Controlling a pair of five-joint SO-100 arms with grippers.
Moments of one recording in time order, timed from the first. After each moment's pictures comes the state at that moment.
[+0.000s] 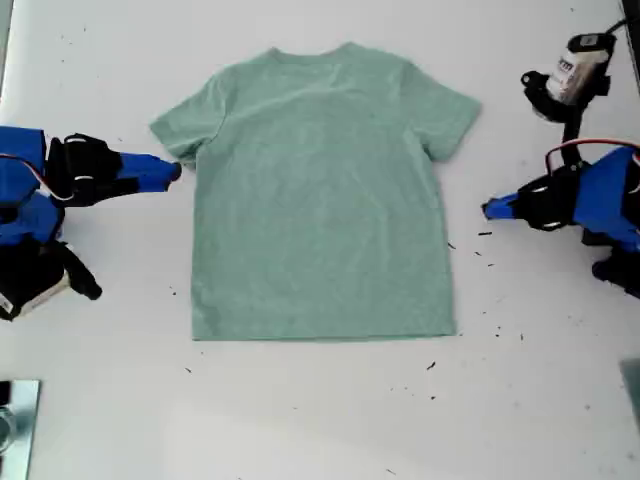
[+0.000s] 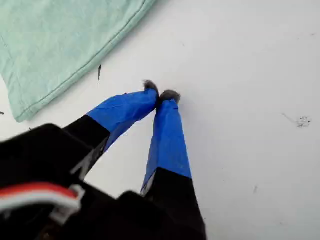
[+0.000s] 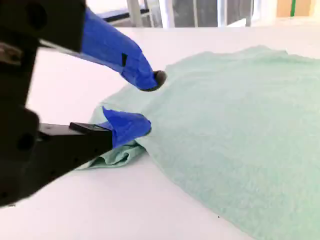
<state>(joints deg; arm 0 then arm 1) -23.1 206.4 184.9 60.1 1.3 21.4 200.0 175.3 77.0 -42.5</state>
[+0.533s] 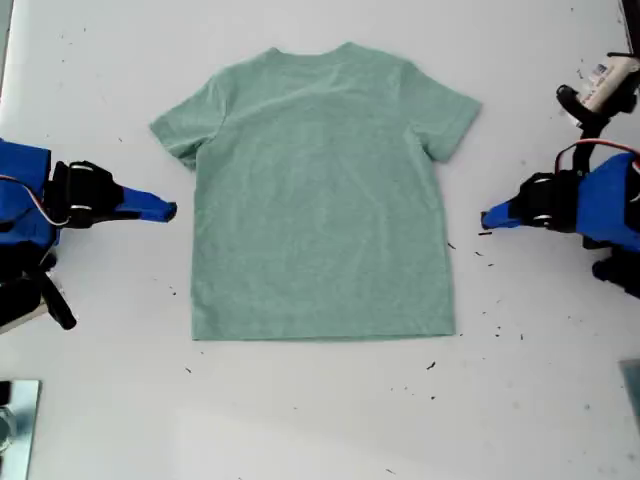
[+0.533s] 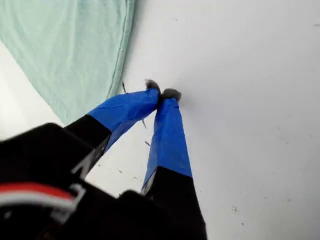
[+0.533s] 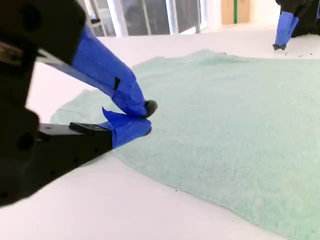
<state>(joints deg) -12.0 206.4 184.8 60.1 1.3 16.1 200.0 175.3 77.0 -6.5</state>
